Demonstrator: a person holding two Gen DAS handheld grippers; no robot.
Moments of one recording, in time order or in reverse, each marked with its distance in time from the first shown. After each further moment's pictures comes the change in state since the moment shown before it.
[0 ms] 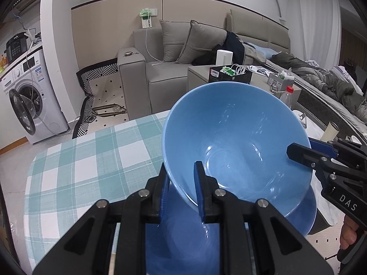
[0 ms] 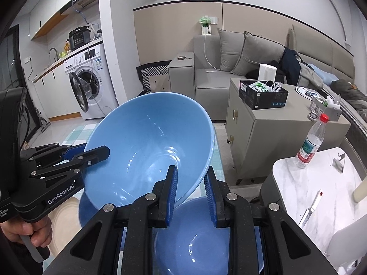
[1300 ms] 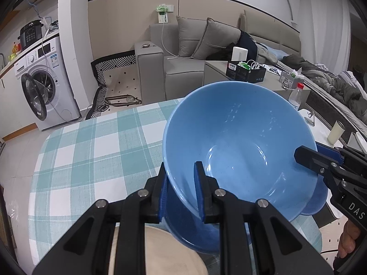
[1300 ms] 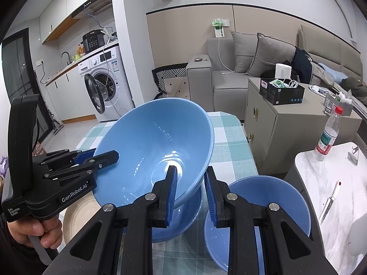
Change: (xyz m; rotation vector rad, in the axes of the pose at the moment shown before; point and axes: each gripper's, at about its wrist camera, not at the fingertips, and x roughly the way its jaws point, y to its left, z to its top) left arm -0.024 0.039 -0.050 -0.058 0.012 0.051; right arm -0.009 0.056 -0.040 0.011 -0.035 0.084
